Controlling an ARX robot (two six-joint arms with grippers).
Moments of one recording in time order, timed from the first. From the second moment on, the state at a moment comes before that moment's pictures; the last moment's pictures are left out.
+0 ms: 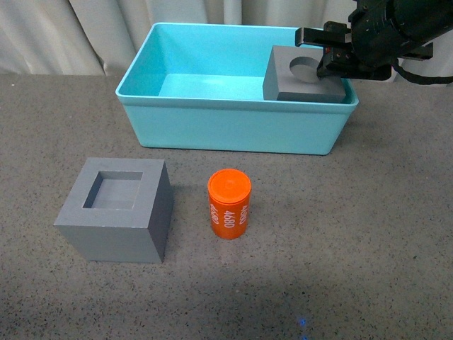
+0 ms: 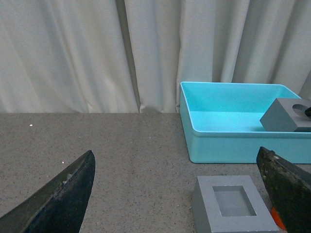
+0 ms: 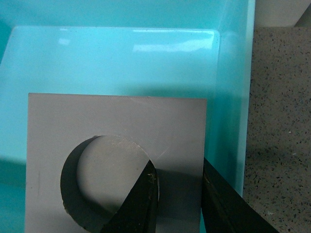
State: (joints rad) left arm 0.00 0.00 0.02 0.00 0.00 0.00; right arm 0.23 2.15 1.41 -0.04 -0.09 0.17
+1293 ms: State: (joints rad) left arm -0.11 0.50 0.18 -0.03 -0.33 -0.31; right arm 0.23 1.53 0.68 0.51 0.01 0.16
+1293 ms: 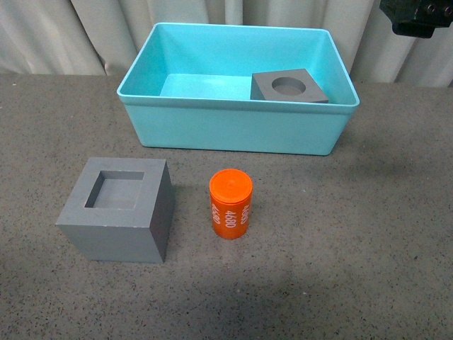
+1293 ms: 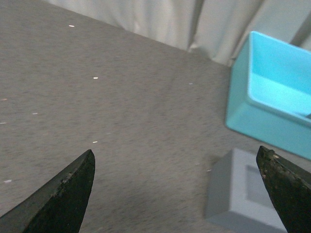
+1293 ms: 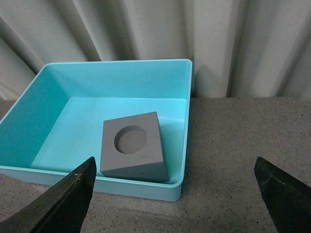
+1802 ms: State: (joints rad) left arm -0.13 1.45 0.45 0.36 -0.17 -0.22; right arm 0.23 1.53 0.68 0.51 0.01 0.16
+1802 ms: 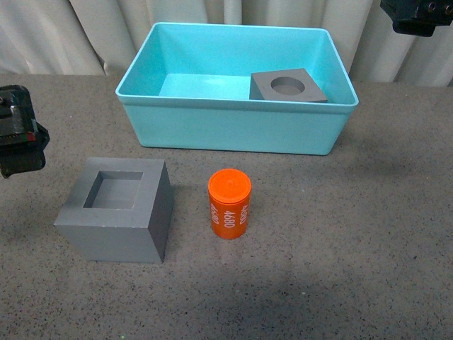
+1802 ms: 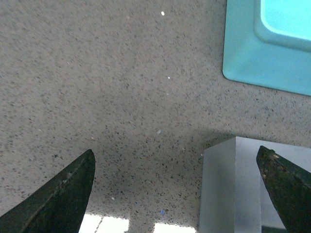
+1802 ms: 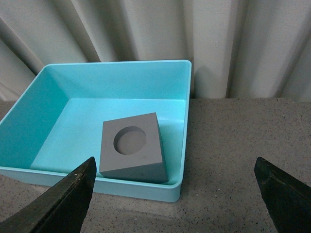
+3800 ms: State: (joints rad) left arm -0.27 1.80 1.06 0.31 -0.20 -0.29; right arm 0.23 1.53 0.68 0.51 0.01 0.16
